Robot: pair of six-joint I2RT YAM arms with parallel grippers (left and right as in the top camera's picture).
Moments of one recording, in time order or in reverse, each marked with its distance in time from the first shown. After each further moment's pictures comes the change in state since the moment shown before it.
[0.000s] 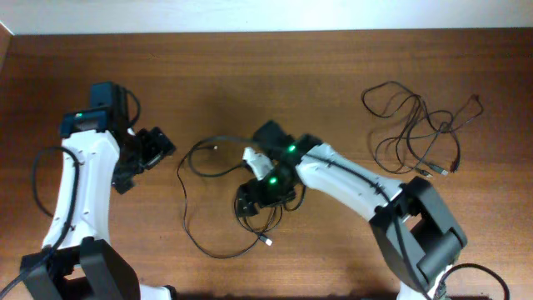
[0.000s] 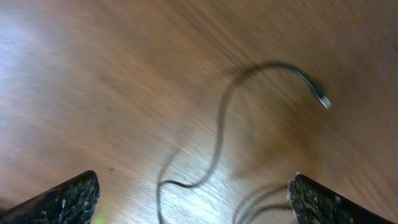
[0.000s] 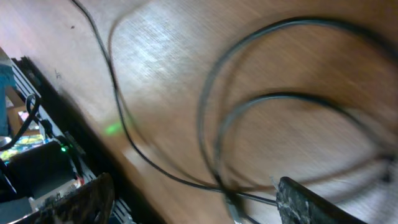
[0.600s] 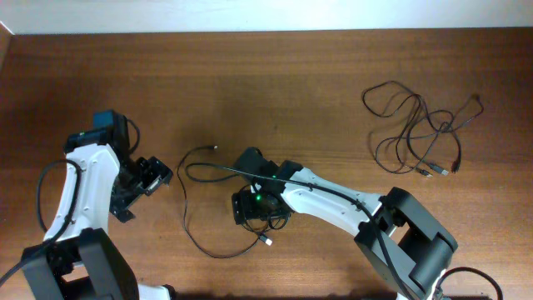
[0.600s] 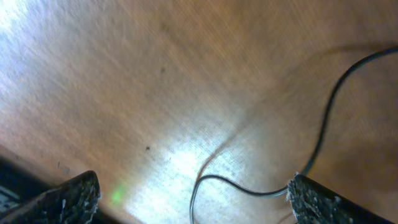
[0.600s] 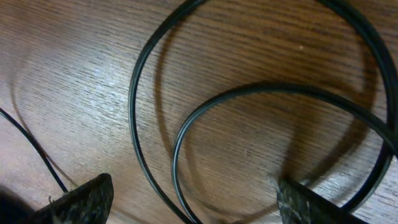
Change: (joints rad) left arm 0.060 0.000 -0.200 0.008 -0.034 -0.058; right arm 0.128 0.000 -0.100 0.151 0.303 0.413
